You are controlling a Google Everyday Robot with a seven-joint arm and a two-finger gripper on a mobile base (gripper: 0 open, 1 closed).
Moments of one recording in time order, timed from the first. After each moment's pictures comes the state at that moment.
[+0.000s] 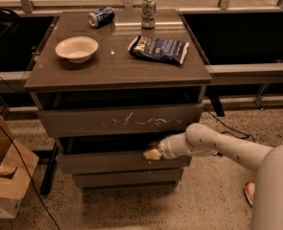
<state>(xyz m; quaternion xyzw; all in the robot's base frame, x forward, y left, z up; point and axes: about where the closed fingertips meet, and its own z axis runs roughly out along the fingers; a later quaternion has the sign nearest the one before) 0.627 -0.047 0.452 -0.41 0.81 0.29 0.29</state>
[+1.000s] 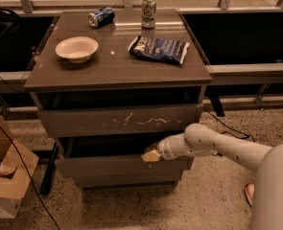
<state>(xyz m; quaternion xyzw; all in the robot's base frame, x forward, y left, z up) 0.625 -0.046 0.454 -0.41 0.81 0.30 0.29</state>
